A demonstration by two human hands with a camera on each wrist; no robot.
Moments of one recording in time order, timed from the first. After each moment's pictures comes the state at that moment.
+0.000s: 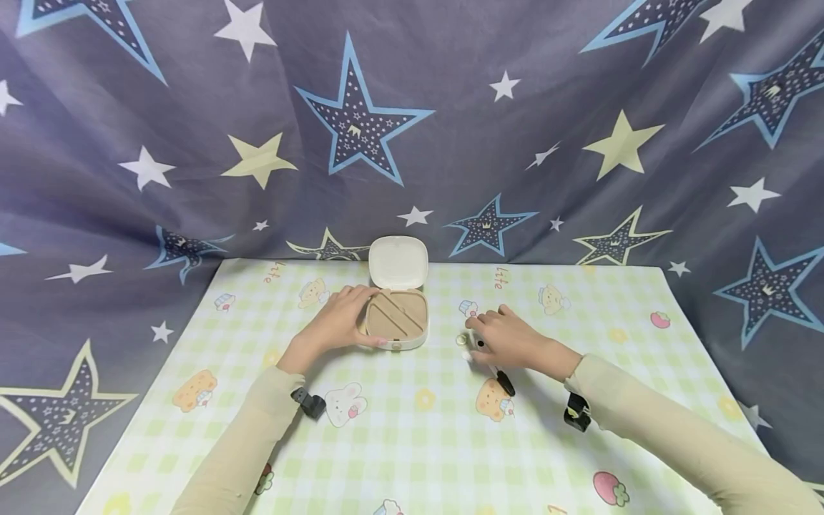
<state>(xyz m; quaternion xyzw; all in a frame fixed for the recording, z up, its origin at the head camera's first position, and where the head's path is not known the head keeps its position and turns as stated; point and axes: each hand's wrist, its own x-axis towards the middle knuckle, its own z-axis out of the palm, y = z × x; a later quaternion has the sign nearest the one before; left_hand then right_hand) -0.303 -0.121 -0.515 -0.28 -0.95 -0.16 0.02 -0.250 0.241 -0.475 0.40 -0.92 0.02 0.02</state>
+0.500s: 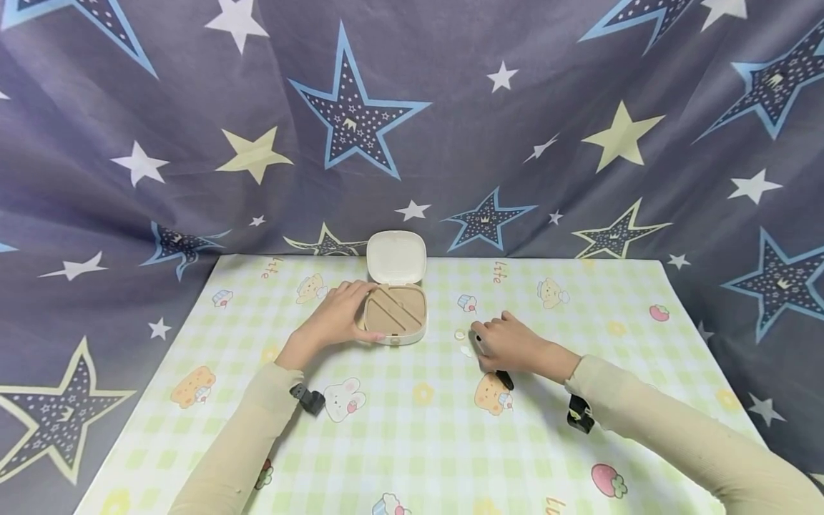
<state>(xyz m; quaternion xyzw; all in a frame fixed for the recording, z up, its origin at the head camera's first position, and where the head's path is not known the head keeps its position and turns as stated) -0.303 -0.119 -0.515 -0.27 -0.95 -0.16 0.02 -0.246 0.249 -0.496 0.39 -0.92 0.00 0.00</state>
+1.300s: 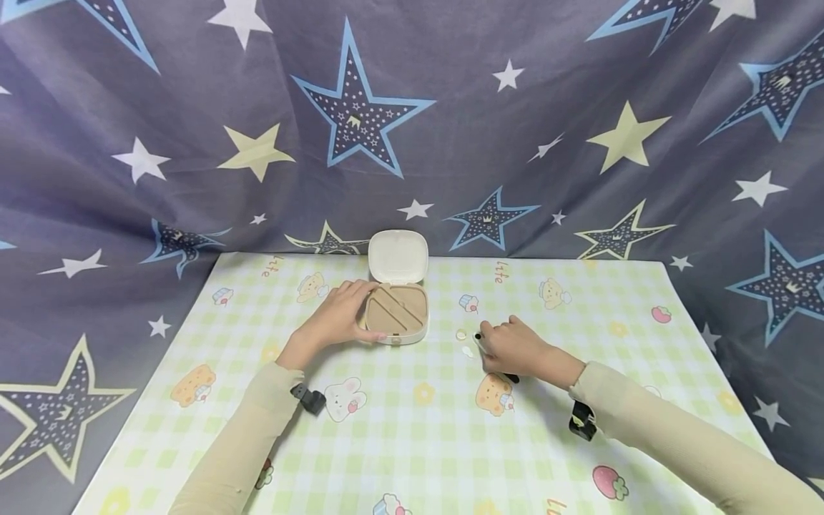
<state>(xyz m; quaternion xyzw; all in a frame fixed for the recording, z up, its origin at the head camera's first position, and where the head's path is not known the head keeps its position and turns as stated) -0.305 -0.121 -0.519 -0.28 -0.95 -0.16 0.02 -0.239 0.248 -0.494 0.37 -0.93 0.02 0.01</state>
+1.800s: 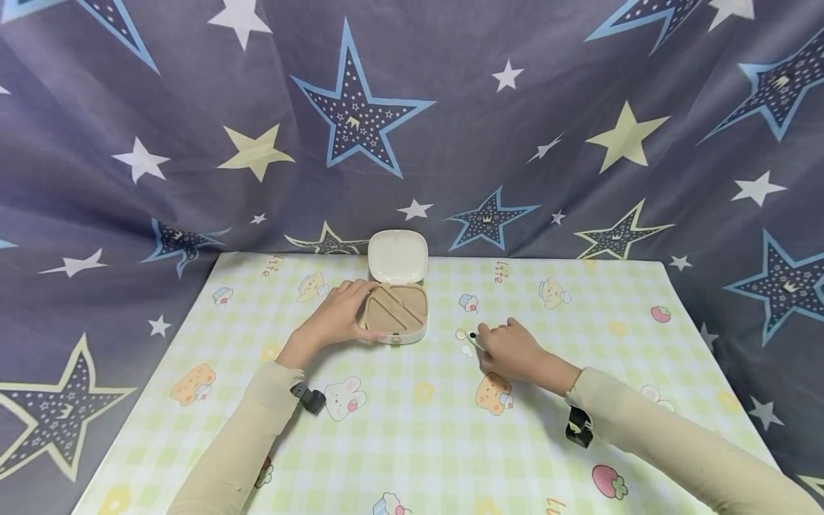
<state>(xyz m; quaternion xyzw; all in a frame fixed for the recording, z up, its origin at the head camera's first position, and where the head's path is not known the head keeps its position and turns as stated) -0.303 -0.120 -0.514 -0.28 -0.95 -0.16 0.02 -0.232 0.245 -0.500 0.36 -0.93 0.01 0.05</state>
